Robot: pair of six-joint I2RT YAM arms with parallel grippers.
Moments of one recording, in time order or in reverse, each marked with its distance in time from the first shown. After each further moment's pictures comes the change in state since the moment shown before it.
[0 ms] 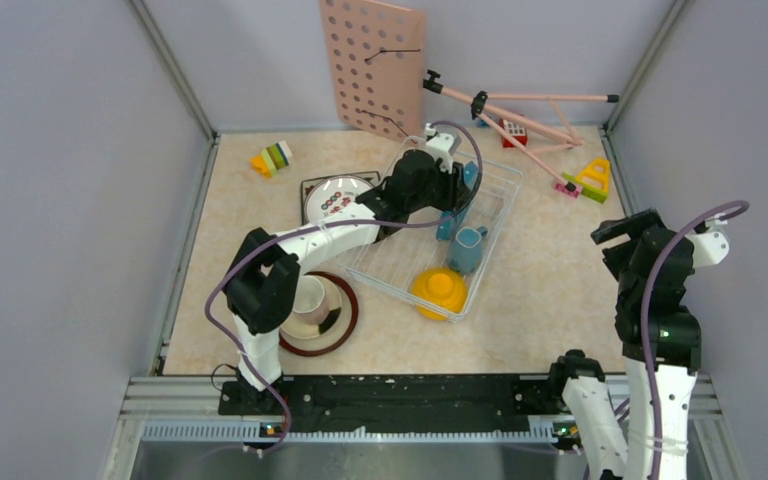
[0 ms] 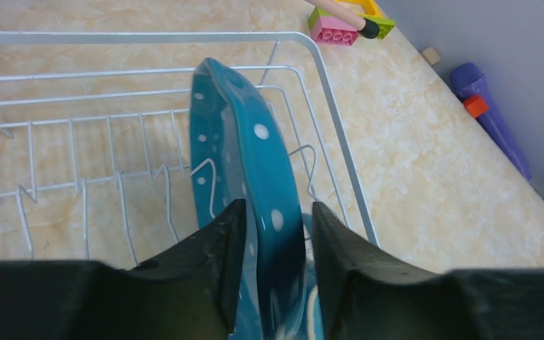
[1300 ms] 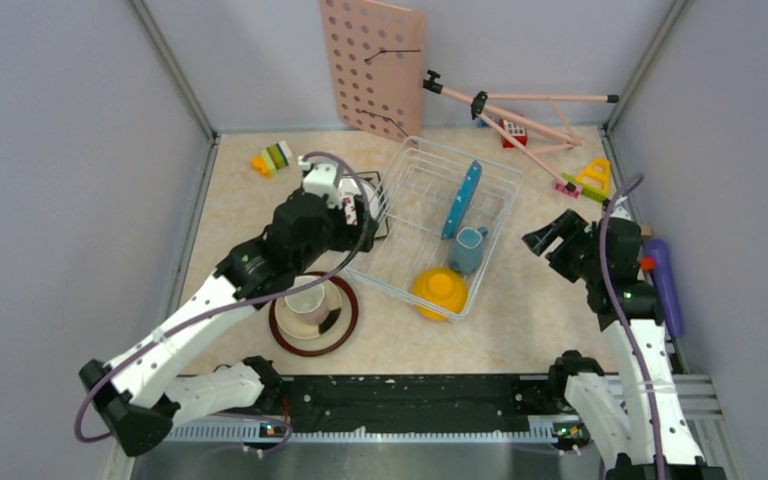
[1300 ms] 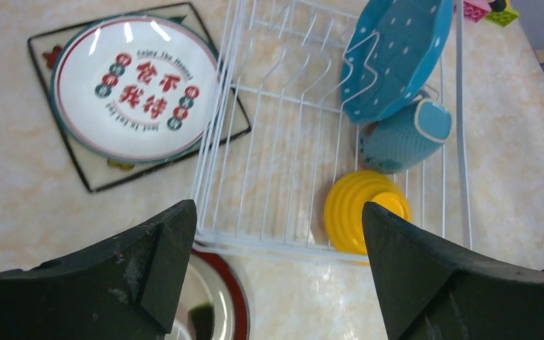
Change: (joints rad) left arm 0.031 -0.853 -0.385 -0.581 -0.339 -0.061; right arm 0.092 0.132 -0.264 0.256 -0.534 -0.097
